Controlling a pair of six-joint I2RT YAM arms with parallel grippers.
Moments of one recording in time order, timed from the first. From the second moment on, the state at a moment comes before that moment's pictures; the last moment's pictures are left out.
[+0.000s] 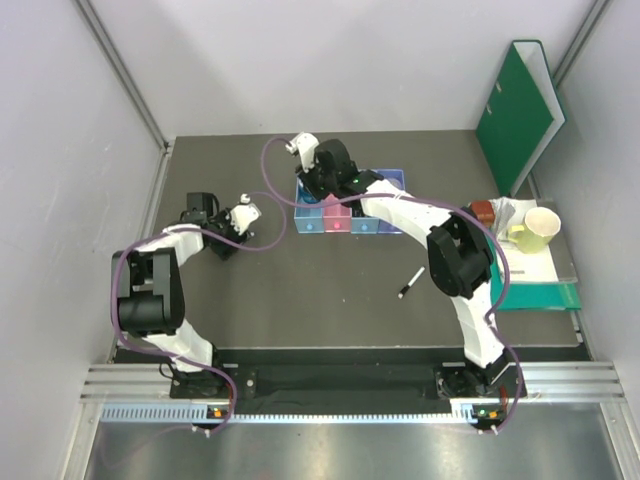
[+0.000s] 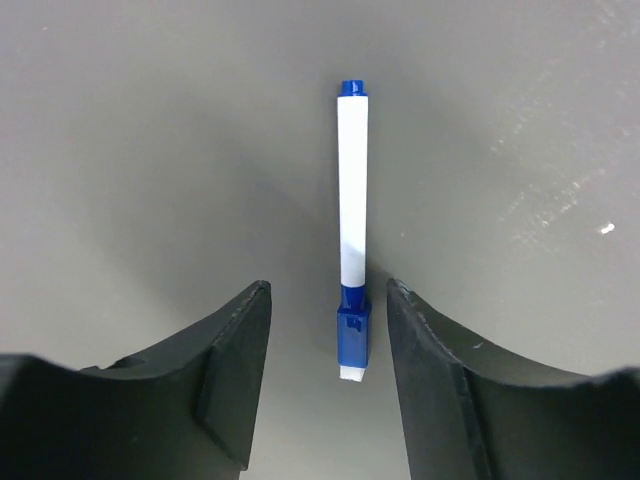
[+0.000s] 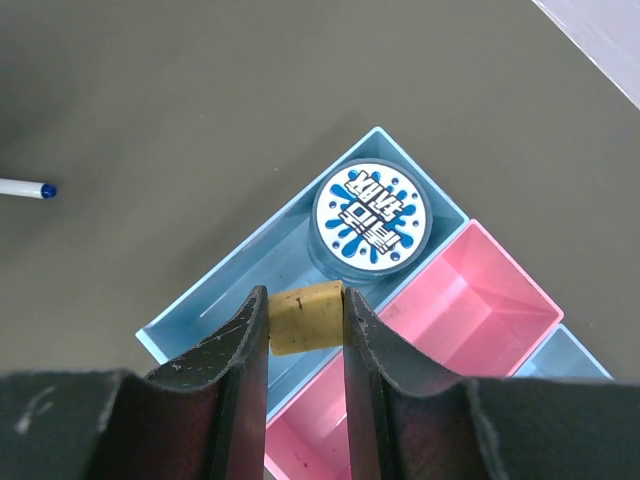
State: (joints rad) left arm 0.06 1.64 0.89 -0.26 0.30 0.91; right arm 0.71 2.14 1.82 -0.20 -0.01 -0.17
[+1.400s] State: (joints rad) left arm 0.07 1.48 1.15 -0.53 0.57 0.62; right arm 0.74 2.02 1.62 -0.19 0.10 -0.18
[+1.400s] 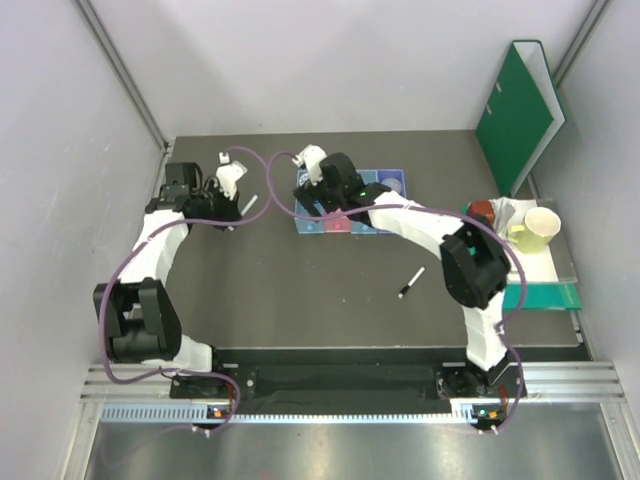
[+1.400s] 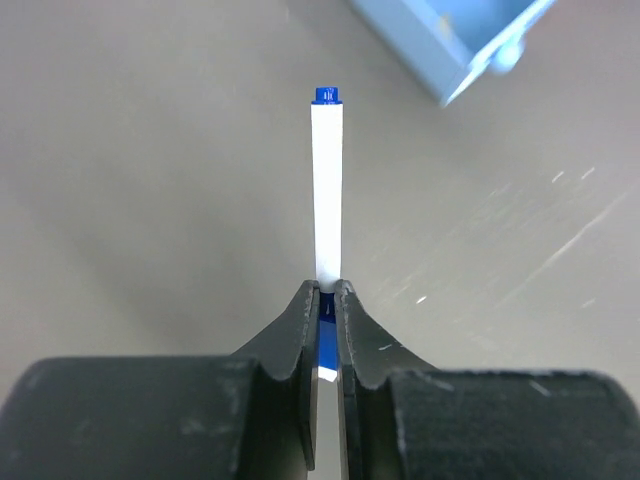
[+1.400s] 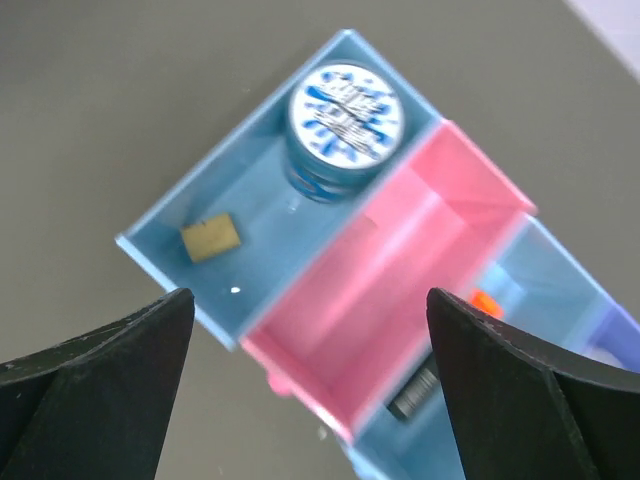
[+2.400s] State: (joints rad) left arm -0.56 2.08 1.86 -0.32 0.21 0.07; right arm 0.33 1.46 0.97 -0.49 -0.14 0.31
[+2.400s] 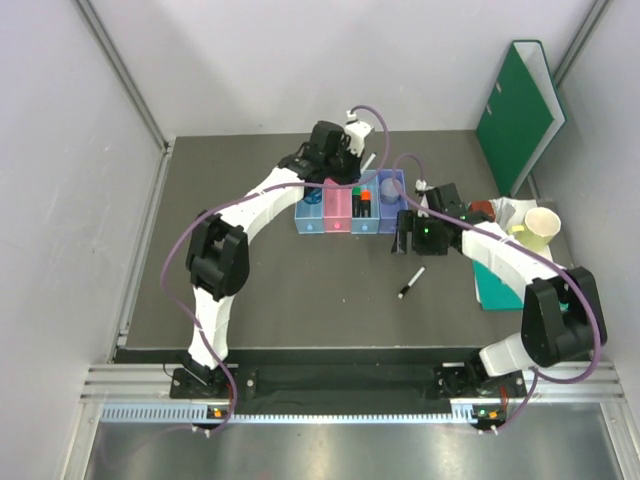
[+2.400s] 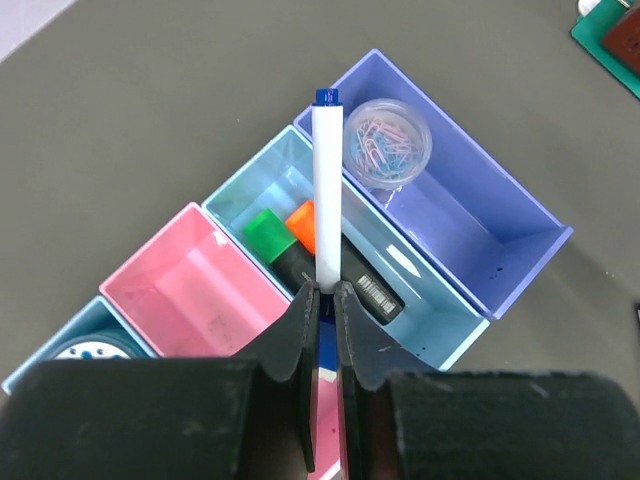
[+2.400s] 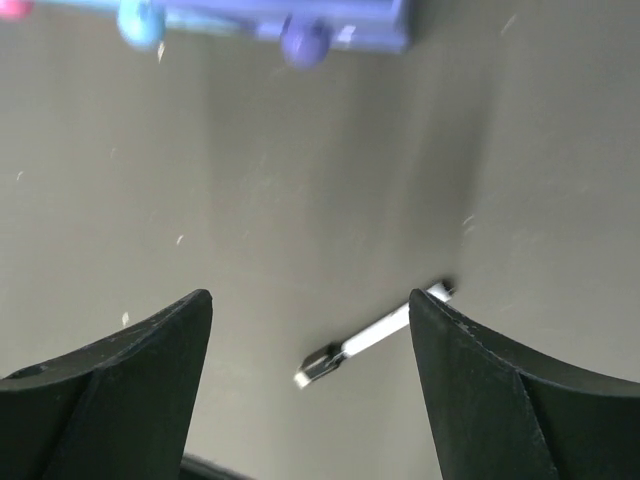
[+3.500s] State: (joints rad) left arm -0.52 2.07 1.67 -0.32 -0.01 -0.03; right arm 0.38 1.54 0.85 -0.53 -0.17 0.44
